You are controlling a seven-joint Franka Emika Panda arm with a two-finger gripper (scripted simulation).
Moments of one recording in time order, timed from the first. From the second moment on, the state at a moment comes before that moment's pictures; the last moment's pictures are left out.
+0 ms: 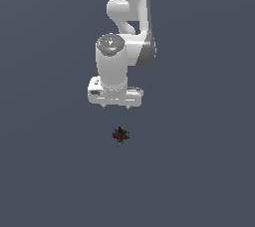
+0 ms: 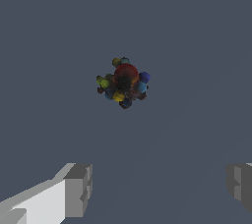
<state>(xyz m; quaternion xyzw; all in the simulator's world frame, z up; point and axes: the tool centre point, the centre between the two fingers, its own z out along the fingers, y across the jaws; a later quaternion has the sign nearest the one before) -0.014 -0.048 0.160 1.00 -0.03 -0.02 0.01</state>
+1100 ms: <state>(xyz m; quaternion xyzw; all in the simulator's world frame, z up) -0.004 -0.030 0.172 1.00 0.02 -0.01 0.02</state>
